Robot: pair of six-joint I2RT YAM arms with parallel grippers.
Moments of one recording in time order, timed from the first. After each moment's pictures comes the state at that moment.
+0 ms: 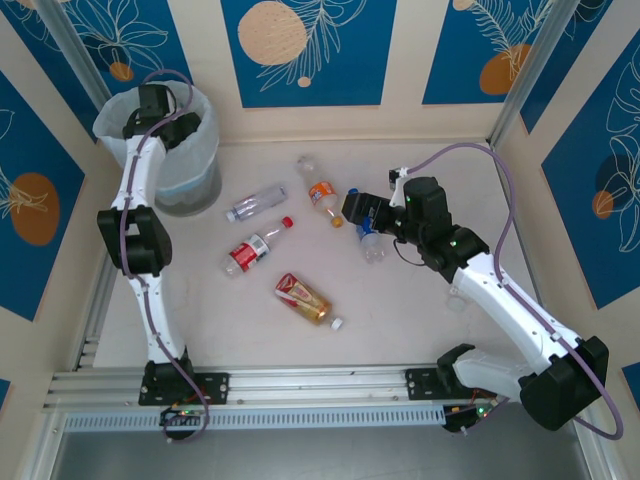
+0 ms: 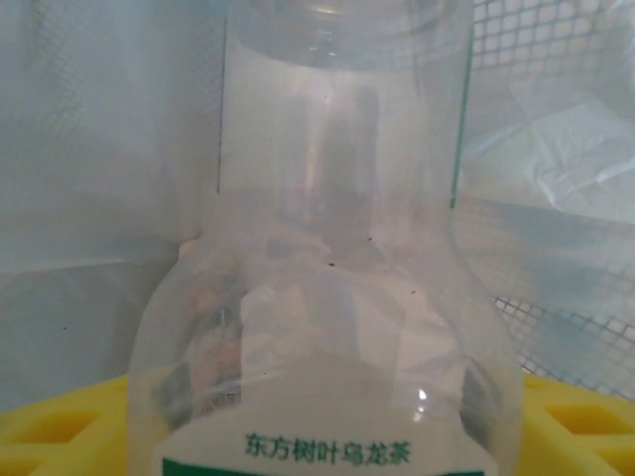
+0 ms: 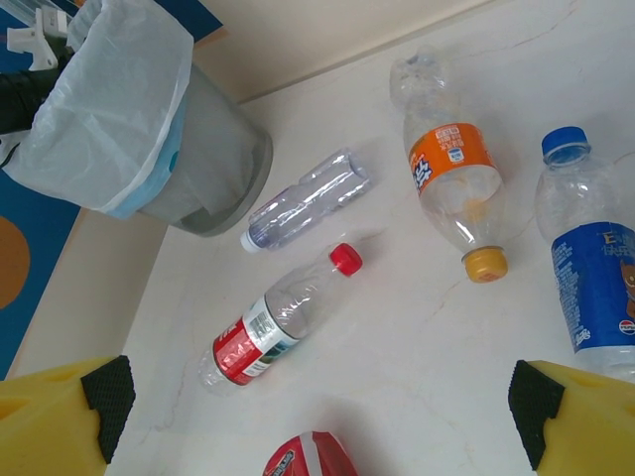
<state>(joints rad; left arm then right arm) 0.08 2.24 2.27 -0.76 0.06 -0.33 0.50 1.12 1.01 -0.37 -0.15 0.65</state>
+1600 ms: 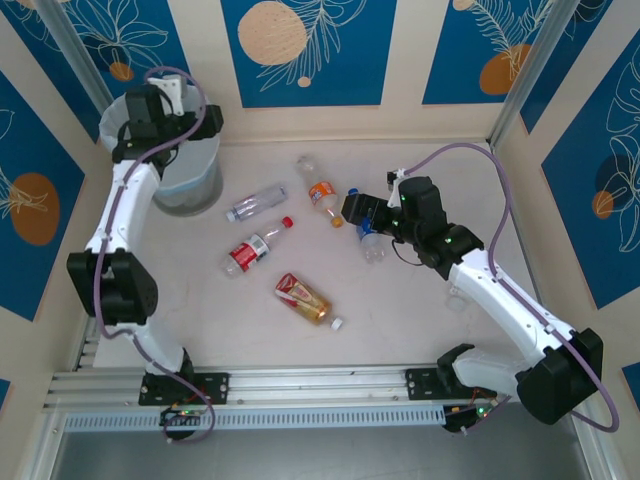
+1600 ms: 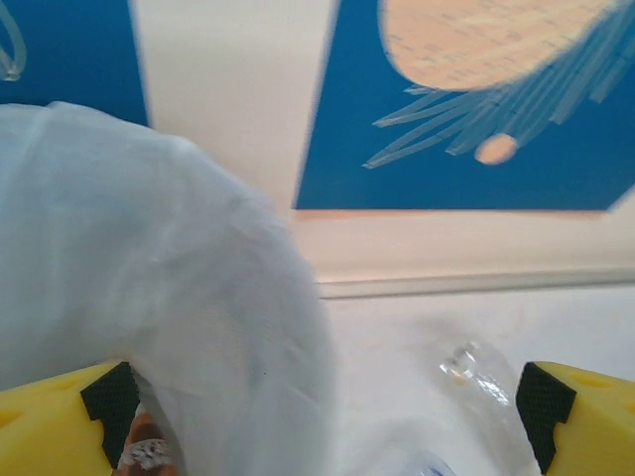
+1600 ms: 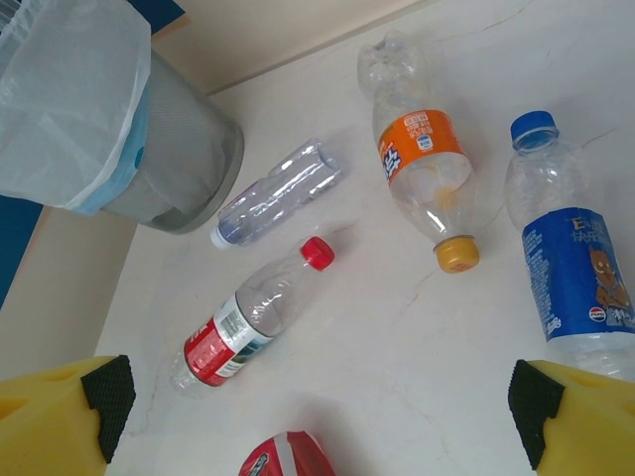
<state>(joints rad) -0.02 1.71 1.72 -0.38 0.25 -0.10 0.50 1.15 1.01 -0.39 -0.11 0.65</state>
